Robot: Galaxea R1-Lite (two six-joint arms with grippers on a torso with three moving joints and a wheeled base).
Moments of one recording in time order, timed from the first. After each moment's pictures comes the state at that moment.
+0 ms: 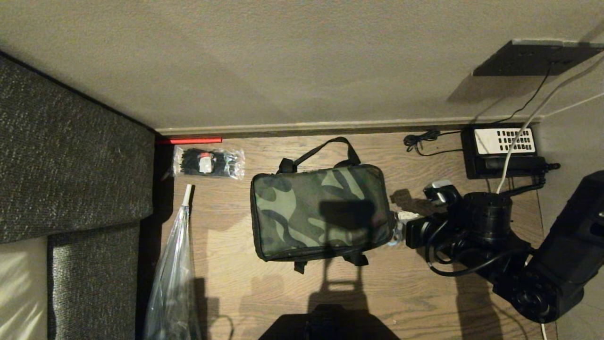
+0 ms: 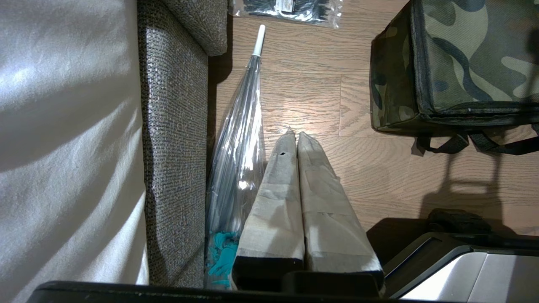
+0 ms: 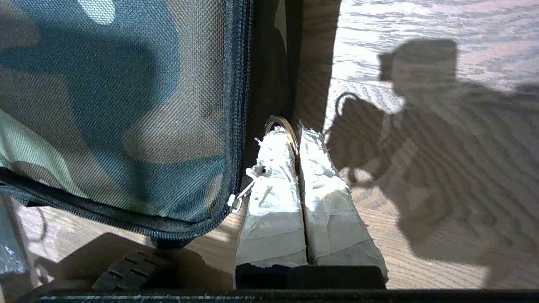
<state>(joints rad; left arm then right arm) 0.00 0.00 0.00 0.00 0.01 -0.01 0.33 2.05 -0.51 -1.27 0.00 0.01</state>
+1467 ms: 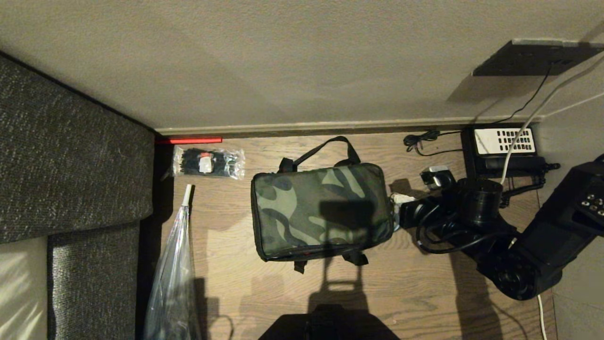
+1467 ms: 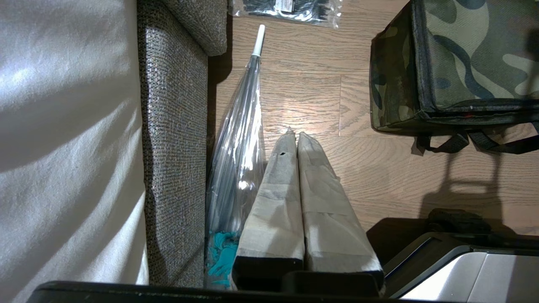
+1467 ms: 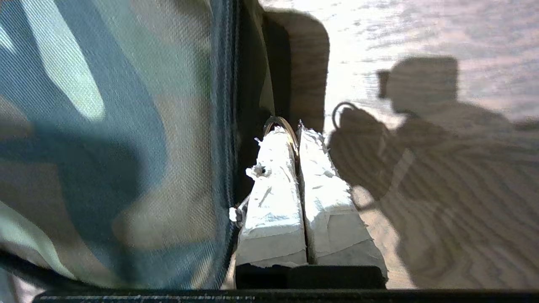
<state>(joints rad) 0.00 0.00 0.00 0.00 0.01 -0.01 0.31 2.09 -0.66 -1.27 0.00 0.04</state>
